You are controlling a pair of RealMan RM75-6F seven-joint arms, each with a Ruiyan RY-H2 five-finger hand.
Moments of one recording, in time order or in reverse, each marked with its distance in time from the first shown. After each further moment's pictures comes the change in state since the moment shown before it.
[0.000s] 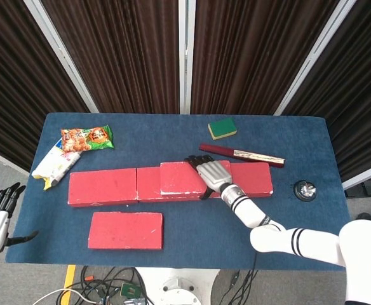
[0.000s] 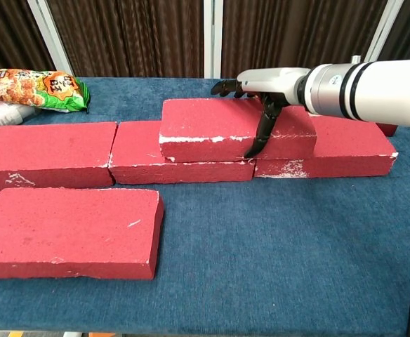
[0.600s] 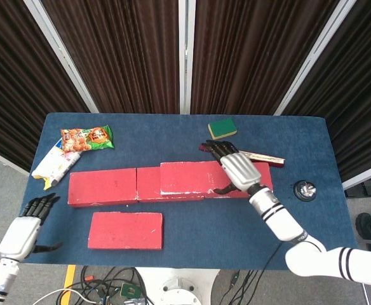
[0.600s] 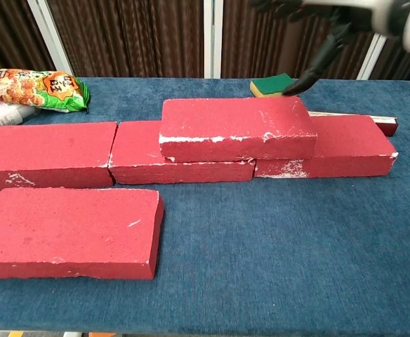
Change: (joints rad) left arm -0.059 0.010 0.063 -0.155 0.076 -0.141 0.114; right arm -0.208 0.305 0.032 -0.357 -0.277 0.249 0.155
